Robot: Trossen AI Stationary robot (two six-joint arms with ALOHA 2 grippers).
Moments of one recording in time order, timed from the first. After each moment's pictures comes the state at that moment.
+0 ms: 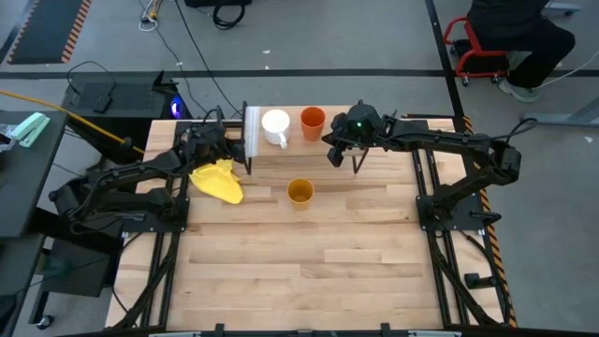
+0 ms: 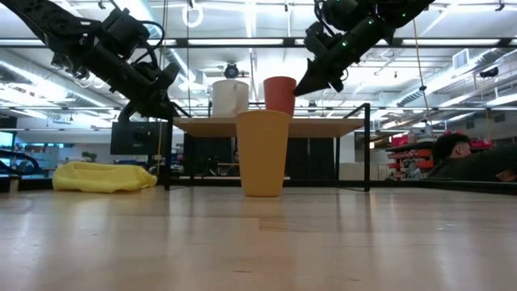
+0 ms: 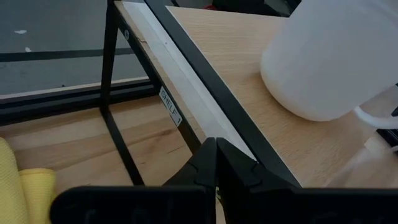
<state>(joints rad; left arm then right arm) 0.63 1.01 0.46 0.10 -0.14 -0.51 -0.43 1.40 1.06 -0.24 -0.03 0.05</state>
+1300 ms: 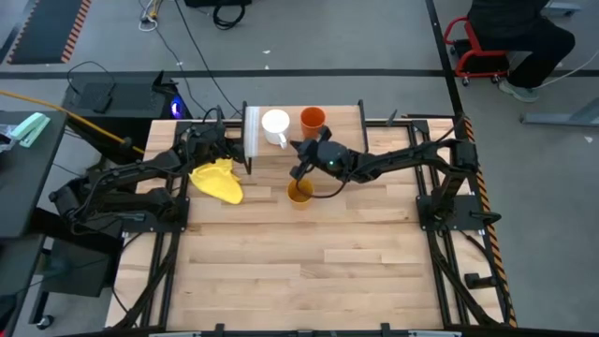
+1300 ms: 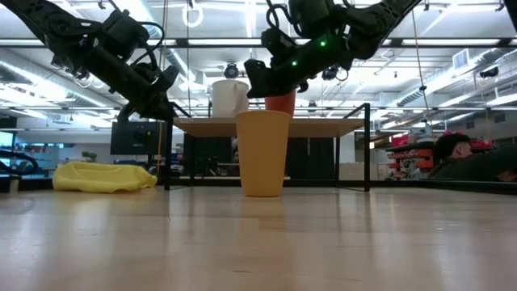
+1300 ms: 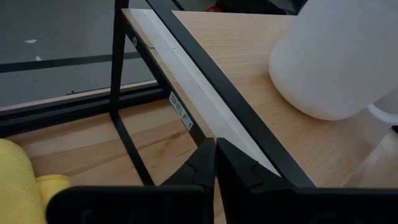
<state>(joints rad) 0.64 1.01 0.46 0.10 -0.15 -0.46 -0.17 1.76 1.05 0.46 0.51 -0.12</state>
